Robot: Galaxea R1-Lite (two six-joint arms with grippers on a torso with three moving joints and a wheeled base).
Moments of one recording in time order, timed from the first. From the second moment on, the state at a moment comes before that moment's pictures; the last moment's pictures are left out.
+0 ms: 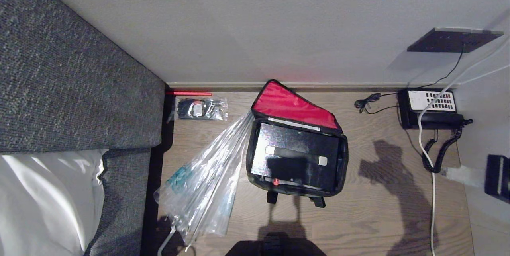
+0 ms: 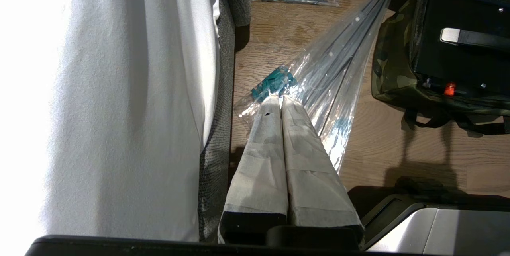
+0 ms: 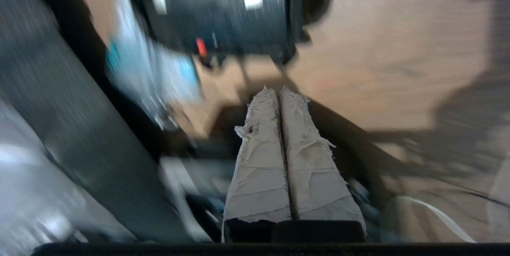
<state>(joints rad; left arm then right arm) 0.00 0.00 0.00 0.00 0.00 0.00 0.01 1.14 -0.67 0.08 0.31 0.37</state>
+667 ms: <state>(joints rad) 0.00 0.00 0.00 0.00 0.00 0.00 -0.01 1.92 -0.88 -0.56 0.33 0.61</state>
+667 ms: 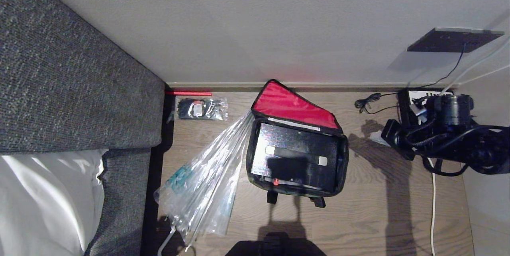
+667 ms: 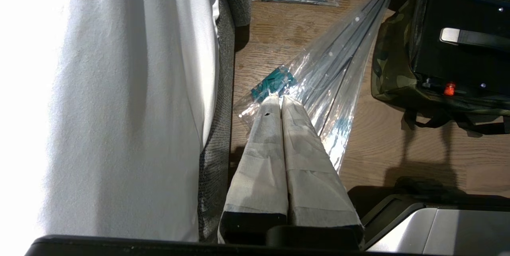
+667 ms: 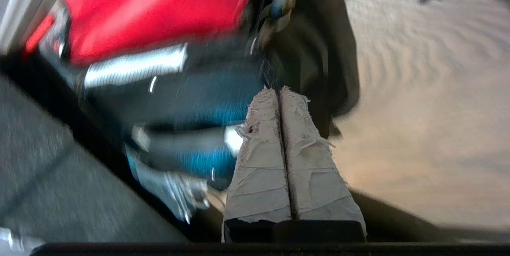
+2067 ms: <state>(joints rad) 0.00 0.00 0.00 0.00 0.00 0.00 0.06 2.45 -1.55 -0.56 0.29 0.86</state>
